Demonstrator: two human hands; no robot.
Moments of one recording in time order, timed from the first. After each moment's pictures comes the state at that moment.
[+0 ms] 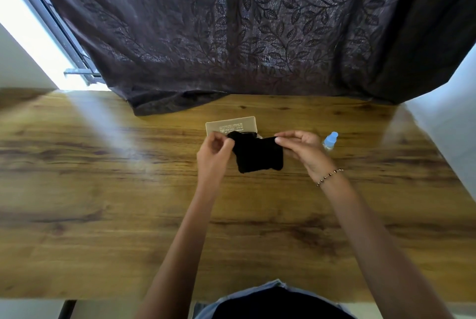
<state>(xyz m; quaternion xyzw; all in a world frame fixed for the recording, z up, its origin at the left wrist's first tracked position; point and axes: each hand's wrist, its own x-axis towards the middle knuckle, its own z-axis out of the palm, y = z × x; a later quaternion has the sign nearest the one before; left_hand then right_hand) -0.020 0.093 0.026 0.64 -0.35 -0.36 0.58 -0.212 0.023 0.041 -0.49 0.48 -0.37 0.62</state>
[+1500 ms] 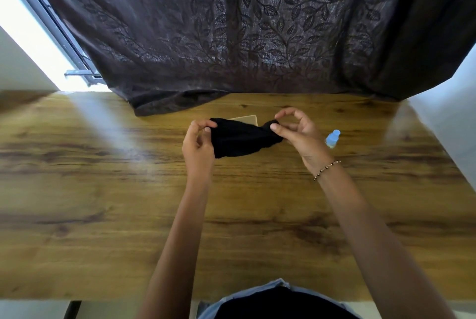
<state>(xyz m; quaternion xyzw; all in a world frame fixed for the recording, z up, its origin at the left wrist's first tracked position) -0.002 0.092 0.042 0.63 -0.35 -0.29 0.64 -0.195 0.022 0.063 -0.56 0.48 -0.41 0.54</state>
